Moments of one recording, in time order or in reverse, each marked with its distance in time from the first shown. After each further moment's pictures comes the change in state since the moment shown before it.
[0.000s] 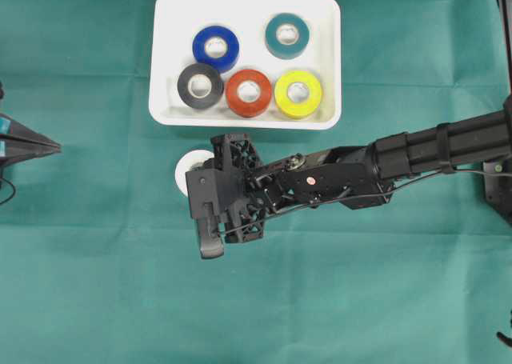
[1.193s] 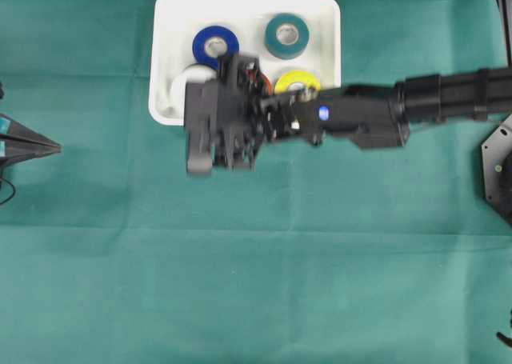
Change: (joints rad) left arm 0.000 0.000 0.000 0.000 0.000 0.000; right arm -0.193 -0.138 -0.028 -0.052 0.110 -0.009
